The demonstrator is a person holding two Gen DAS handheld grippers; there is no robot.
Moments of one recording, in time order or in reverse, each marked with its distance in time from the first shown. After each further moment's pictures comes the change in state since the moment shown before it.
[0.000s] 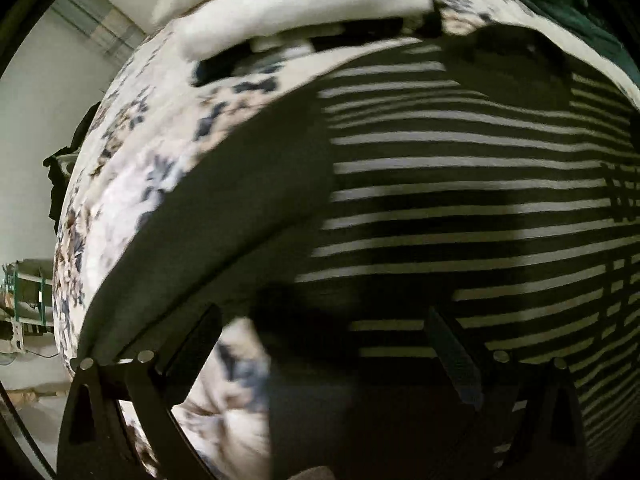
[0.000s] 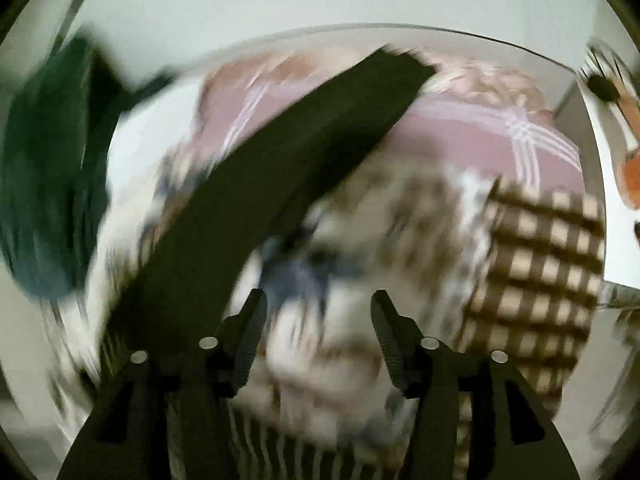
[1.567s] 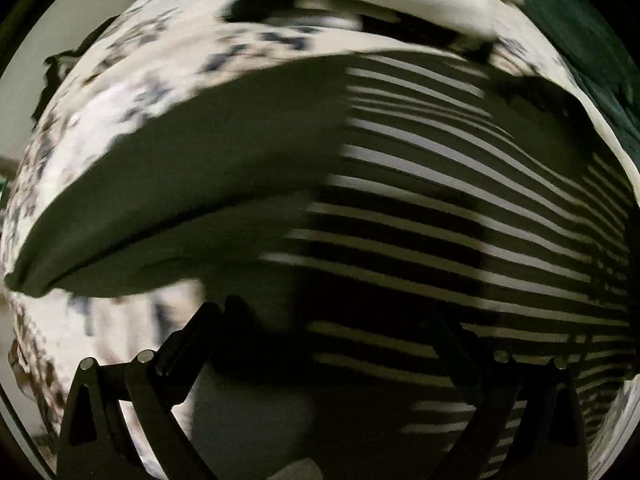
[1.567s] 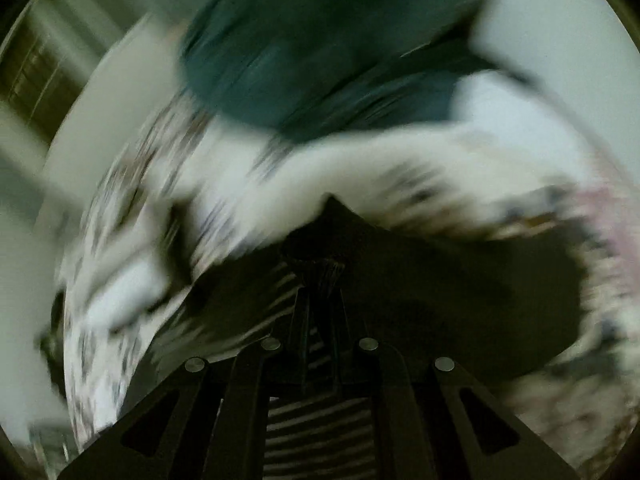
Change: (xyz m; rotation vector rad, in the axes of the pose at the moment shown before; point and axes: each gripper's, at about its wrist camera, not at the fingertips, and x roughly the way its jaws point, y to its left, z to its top) left arm 0.066 0.095 -0.016 -0.334 0.046 -0.165; right arm 0.002 0.353 -0.246 -0.957 0.079 0.319
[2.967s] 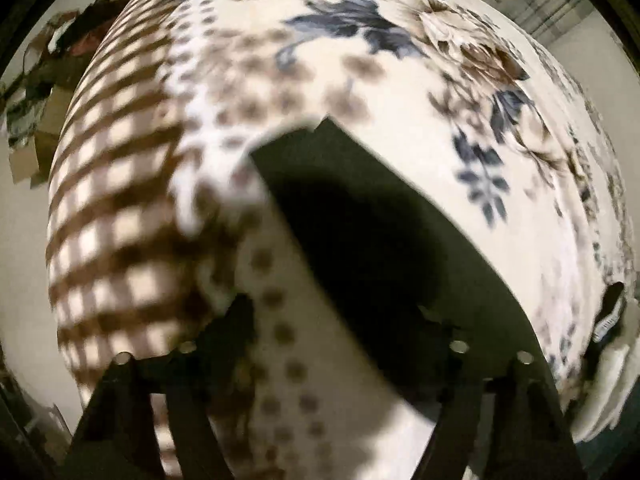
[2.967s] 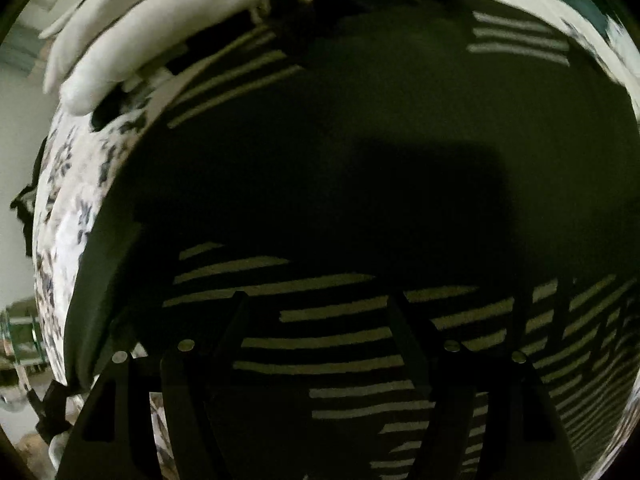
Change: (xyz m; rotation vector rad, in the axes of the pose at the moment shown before) left arm 0.061 0.488 -0.074 -1.092 0.004 -0.046; right arm 0.096 0.113 -0.169 -0.159 0.454 -0.058
